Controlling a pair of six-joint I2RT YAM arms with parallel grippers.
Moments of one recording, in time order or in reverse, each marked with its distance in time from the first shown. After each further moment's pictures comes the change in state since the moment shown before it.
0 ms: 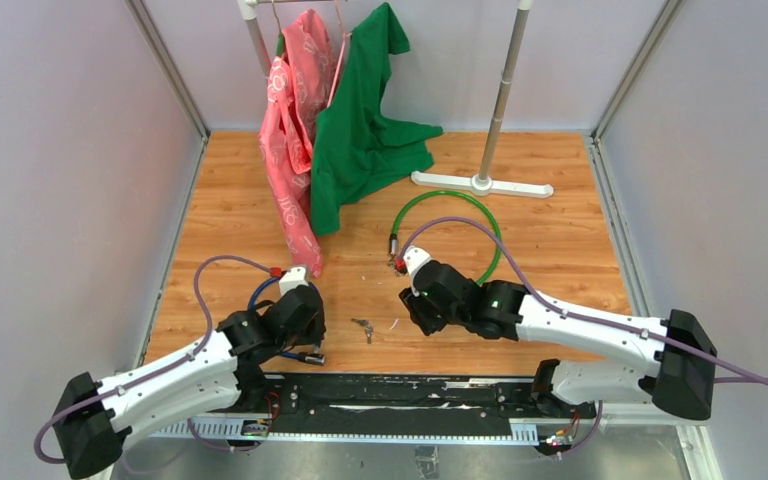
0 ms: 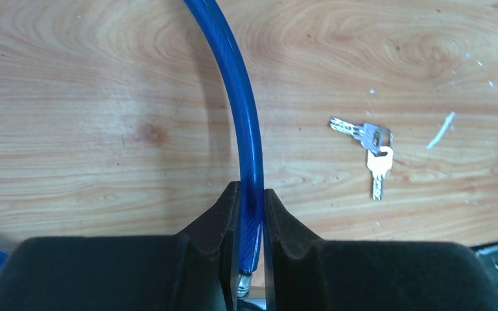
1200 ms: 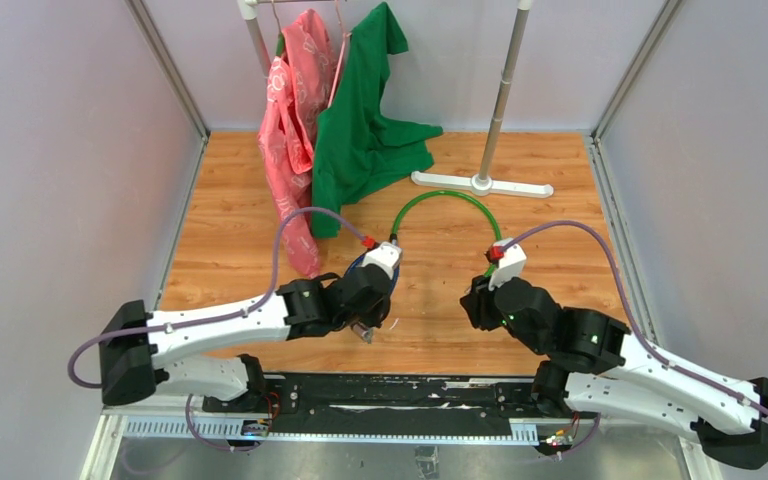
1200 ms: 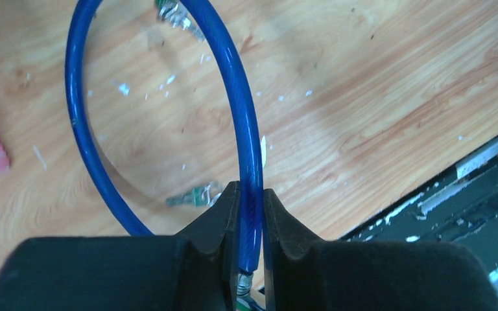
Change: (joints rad) left arm -0.293 0.415 0.446 0.119 -0.041 0.359; right arm 0.002 -0.539 -0.105 -0.180 0.287 0.259
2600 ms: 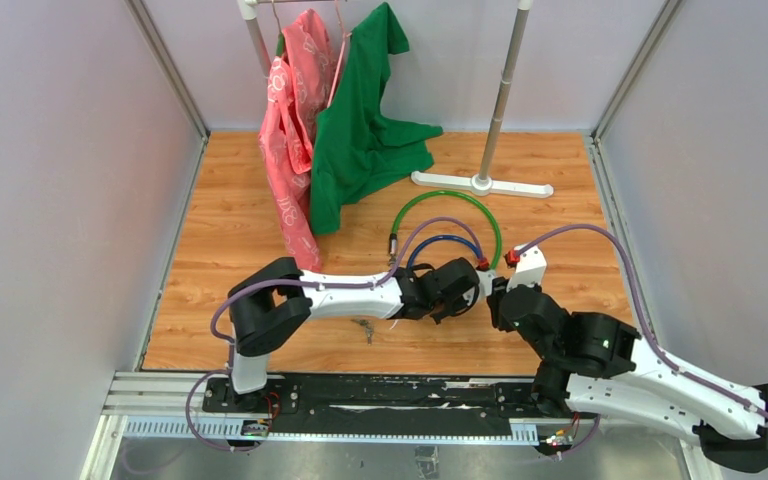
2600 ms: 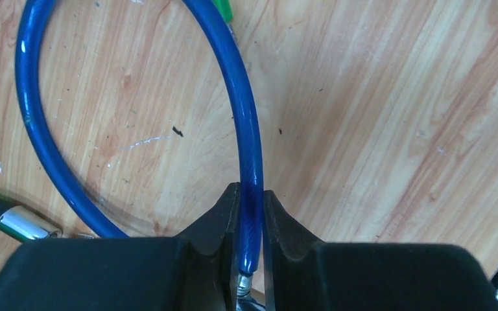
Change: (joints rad) left arm -0.036 0.725 0.454 0.204 0.185 0.639; right arm 0.000 -0.071 0.000 -0.203 0.209 0.055
